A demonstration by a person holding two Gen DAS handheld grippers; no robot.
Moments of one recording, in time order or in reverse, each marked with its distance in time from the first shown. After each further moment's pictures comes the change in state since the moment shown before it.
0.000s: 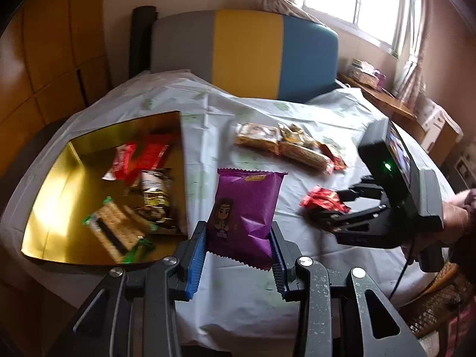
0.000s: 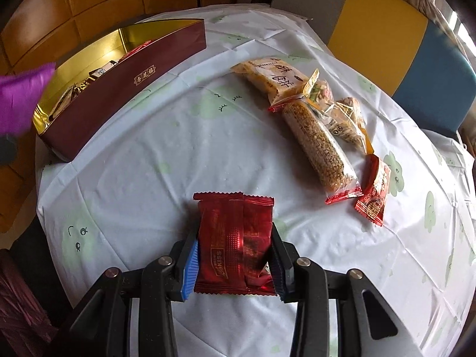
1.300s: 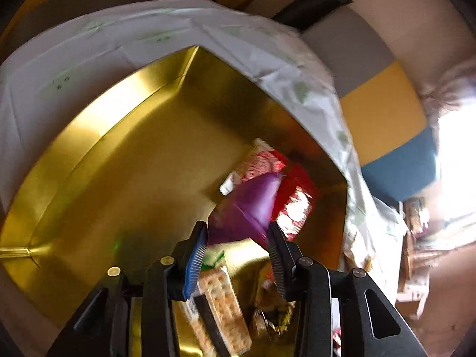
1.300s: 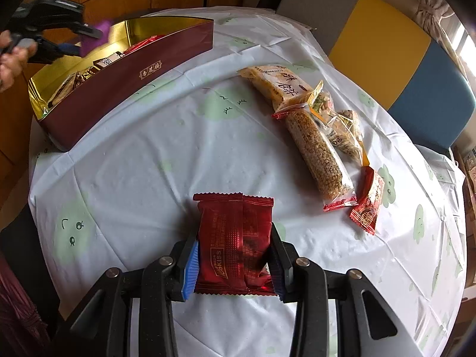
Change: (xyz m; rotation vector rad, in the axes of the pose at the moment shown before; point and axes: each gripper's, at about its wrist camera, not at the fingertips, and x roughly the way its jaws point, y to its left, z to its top) left arm 0.092 0.234 0.048 -0.854 0.193 0.000; right arm -0.004 0.011 -0.002 -0.066 -0.011 -0.053
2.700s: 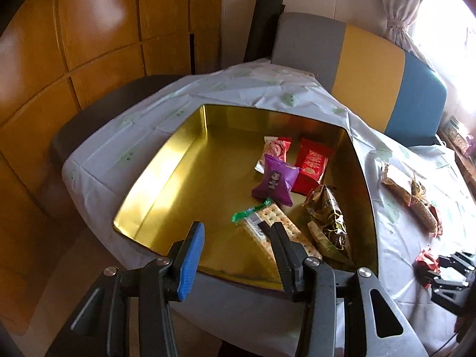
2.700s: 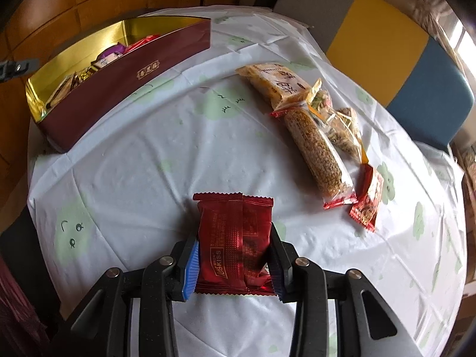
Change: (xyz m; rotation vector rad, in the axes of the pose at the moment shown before) left arm -0.084 -0.009 -0.111 0.473 -0.324 0.288; right arm 0.001 0.000 0.001 0.029 0.008 0.002
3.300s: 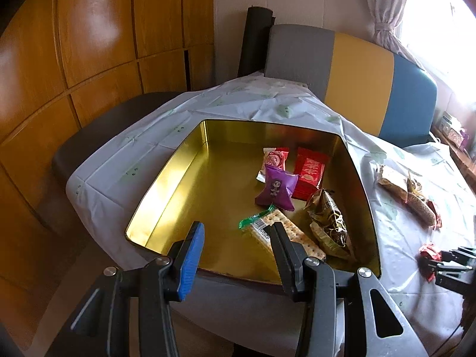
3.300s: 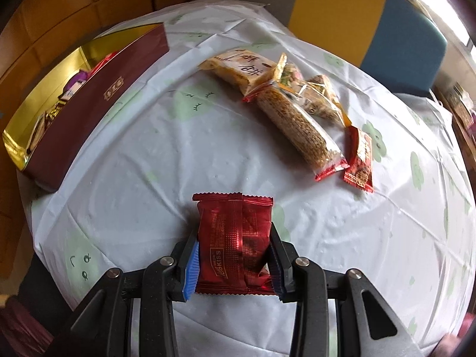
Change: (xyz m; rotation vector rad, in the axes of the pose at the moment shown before) left arm -0.013 0.006 -0.006 0.046 -0.069 -0.016; right arm 0.005 -0.014 0.008 0.246 0.048 -0.031
